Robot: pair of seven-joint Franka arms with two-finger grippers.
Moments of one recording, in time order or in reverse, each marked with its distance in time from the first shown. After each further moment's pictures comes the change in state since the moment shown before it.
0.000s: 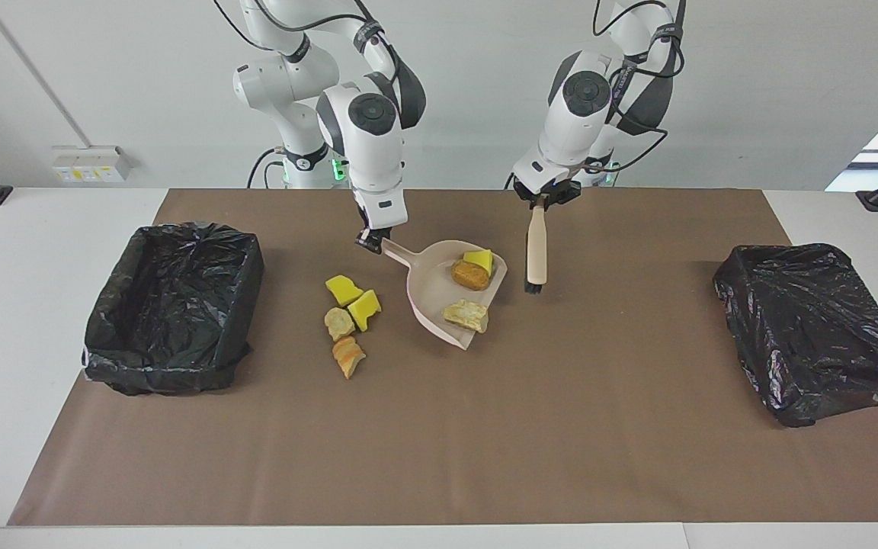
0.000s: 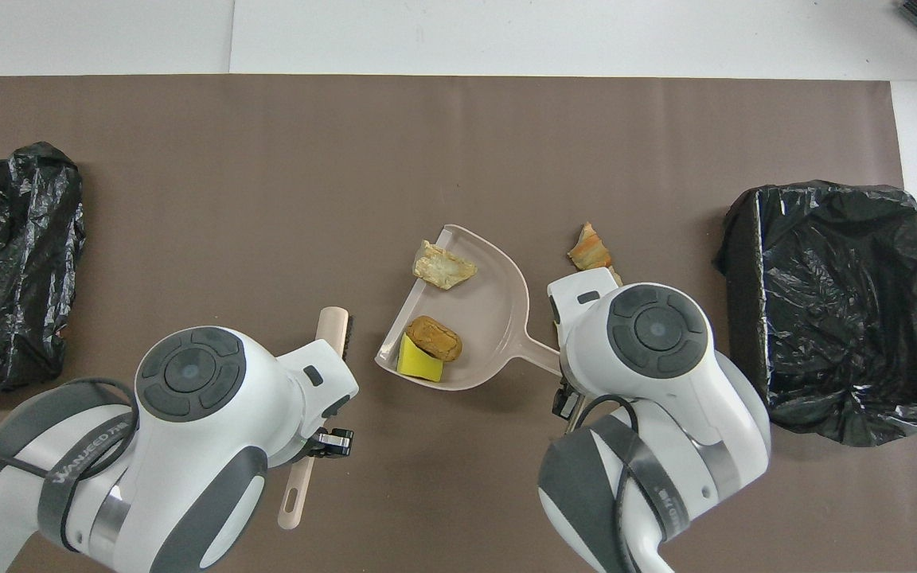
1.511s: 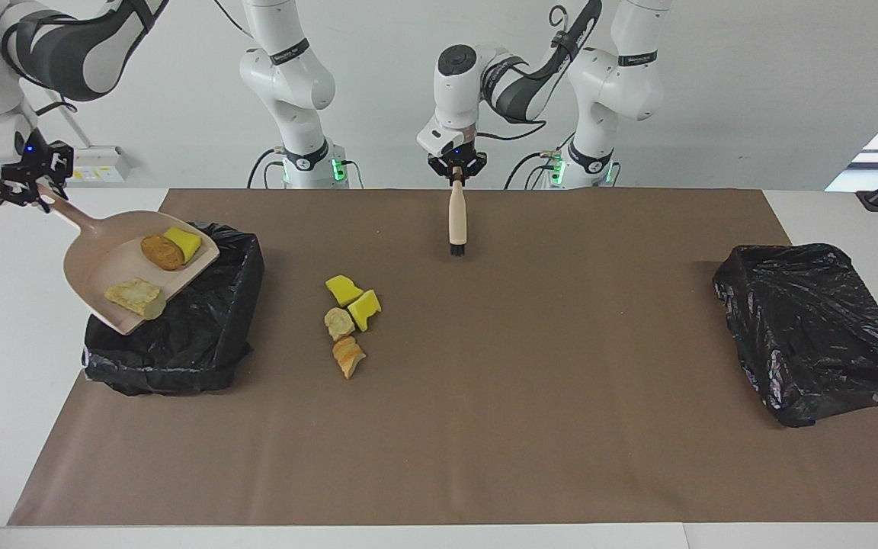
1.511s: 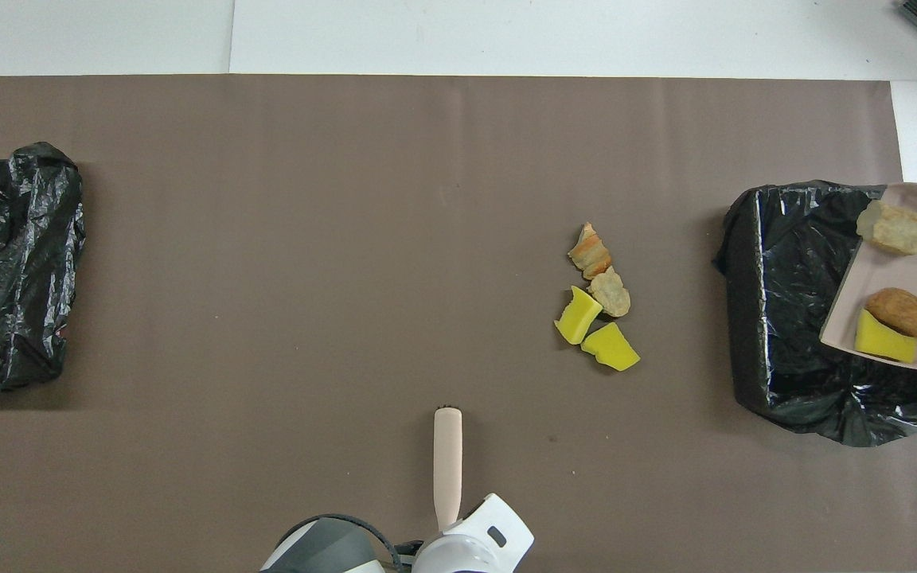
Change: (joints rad) left arm -0.460 0.075 -0.073 -0.142 0.000 0.335 -0.595; right arm -0.839 -0.027 -0.111 0.280 -0.308 -0.144 -0.930
